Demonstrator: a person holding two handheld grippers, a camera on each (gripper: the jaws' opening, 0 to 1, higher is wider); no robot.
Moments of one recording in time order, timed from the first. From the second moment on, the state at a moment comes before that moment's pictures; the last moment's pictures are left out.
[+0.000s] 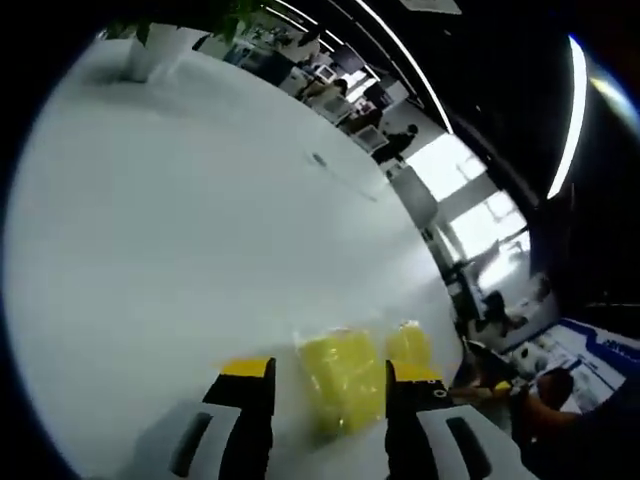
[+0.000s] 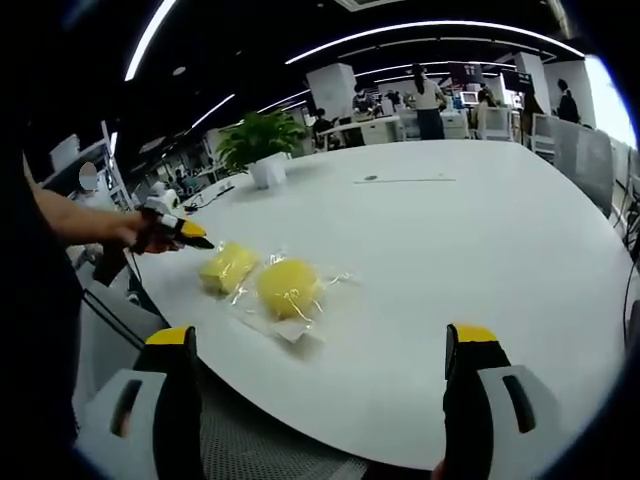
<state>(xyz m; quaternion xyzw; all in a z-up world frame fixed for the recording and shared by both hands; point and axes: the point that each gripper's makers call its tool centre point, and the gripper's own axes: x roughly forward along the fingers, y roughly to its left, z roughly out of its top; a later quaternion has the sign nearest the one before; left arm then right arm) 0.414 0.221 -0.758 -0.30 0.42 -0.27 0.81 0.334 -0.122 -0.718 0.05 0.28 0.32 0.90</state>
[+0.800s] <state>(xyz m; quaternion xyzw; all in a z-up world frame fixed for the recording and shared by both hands) 0.423 0.208 -0.784 -0.35 0.45 -0.27 0.78 0.329 -0.127 -0.720 0.05 0.29 0.31 0.90</state>
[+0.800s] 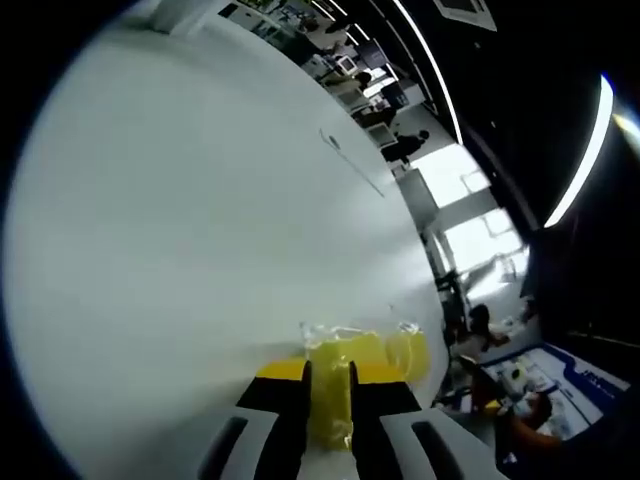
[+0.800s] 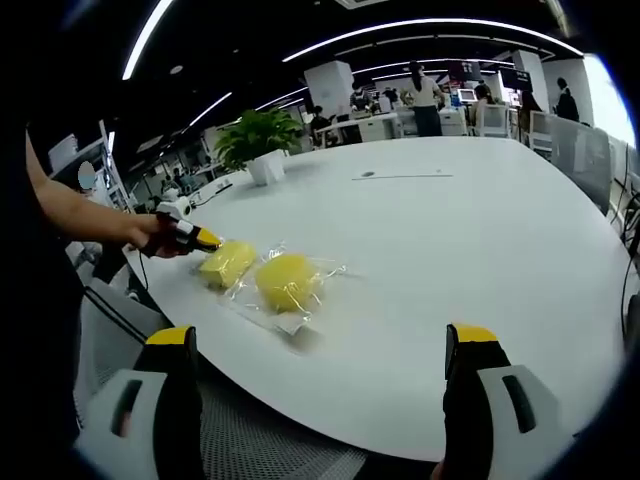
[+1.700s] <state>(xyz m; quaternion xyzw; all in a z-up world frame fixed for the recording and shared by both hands) 0.418 0.207 -0.786 -0.34 0.45 -0.25 0.79 0.334 -0.128 -0.717 0.05 0.29 0.31 0.90</state>
